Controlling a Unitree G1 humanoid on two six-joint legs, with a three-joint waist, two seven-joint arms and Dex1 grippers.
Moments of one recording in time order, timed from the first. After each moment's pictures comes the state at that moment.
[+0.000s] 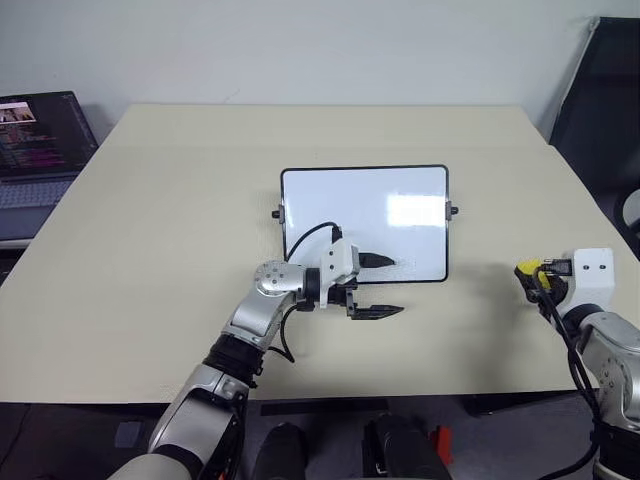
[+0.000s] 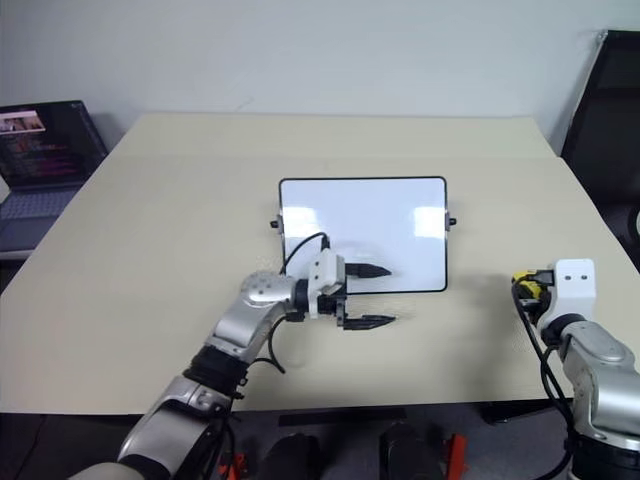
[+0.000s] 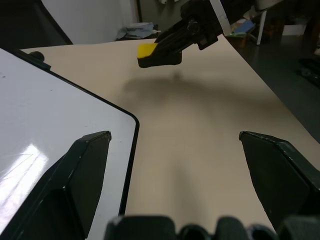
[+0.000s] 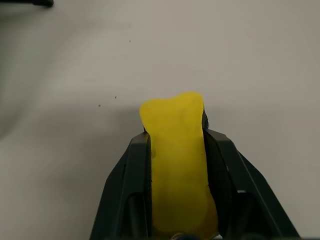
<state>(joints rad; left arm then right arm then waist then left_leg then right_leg) -0.59 0.24 -0.31 0.36 -0.19 -0.08 -1.16 -0.09 -0.45 -0.42 -0.37 0.23 0.91 0.30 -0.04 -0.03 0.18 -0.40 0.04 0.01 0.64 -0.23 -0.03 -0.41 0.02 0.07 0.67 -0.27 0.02</state>
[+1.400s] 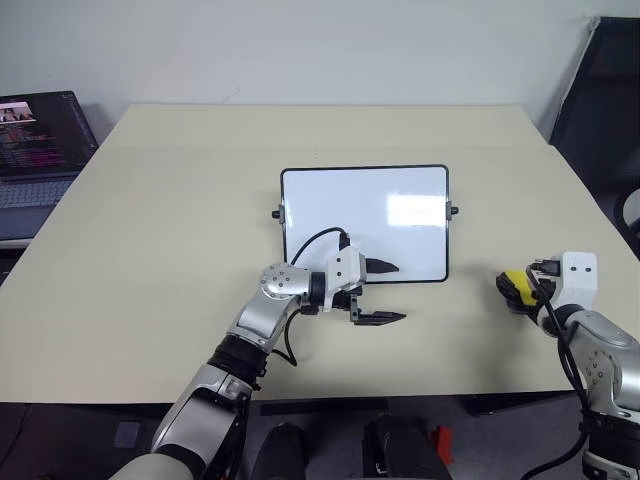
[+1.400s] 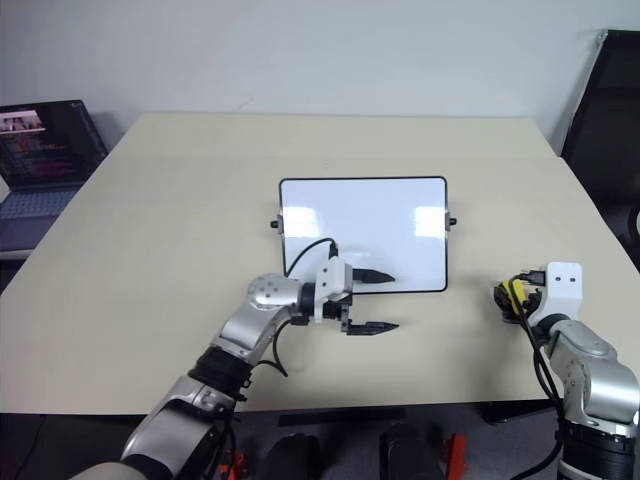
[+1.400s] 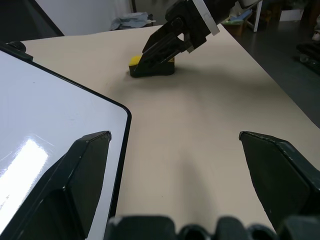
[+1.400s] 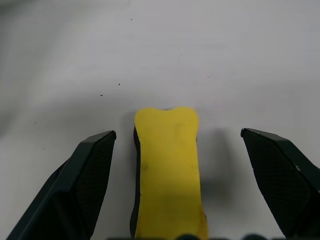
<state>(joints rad) -0.59 0.24 -0.32 0.36 -0.14 -0.10 -1.14 -0.14 -0.43 -0.41 -0.24 0.29 0.88 0.24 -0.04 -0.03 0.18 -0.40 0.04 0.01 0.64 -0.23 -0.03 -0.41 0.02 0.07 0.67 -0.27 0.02</state>
